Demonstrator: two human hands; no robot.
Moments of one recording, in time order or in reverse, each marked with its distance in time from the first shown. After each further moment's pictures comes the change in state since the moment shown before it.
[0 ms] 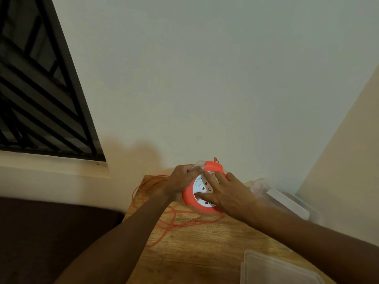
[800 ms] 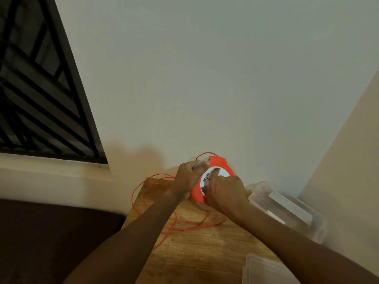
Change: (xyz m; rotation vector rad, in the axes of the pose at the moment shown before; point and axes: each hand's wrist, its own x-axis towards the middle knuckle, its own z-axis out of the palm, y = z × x) left_hand -0.003 0.021 0.023 -0.088 0.179 0.081; right_hand 0.033 -0.013 0.011 0.196 -0.019 0.527
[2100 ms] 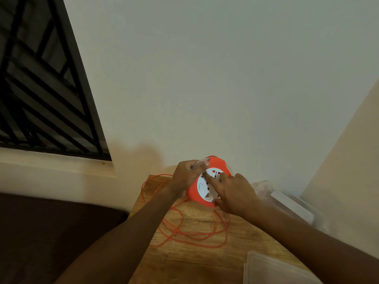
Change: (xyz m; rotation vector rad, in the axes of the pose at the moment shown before) left_hand -0.003 0.001 -0.020 0.091 -0.046 0.007; right_hand -0.012 0.019 0.002 0.013 0.024 -0.245
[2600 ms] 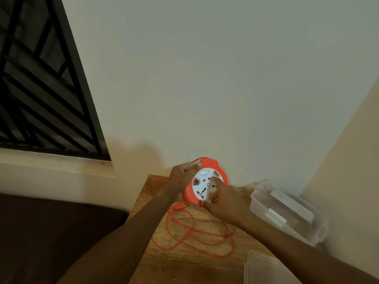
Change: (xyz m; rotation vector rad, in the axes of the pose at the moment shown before) left_hand -0.003 -0.017 -0.006 -0.147 0.062 -0.103; right_hand -0.008 -0.034 0.002 0.770 -0.029 0.437
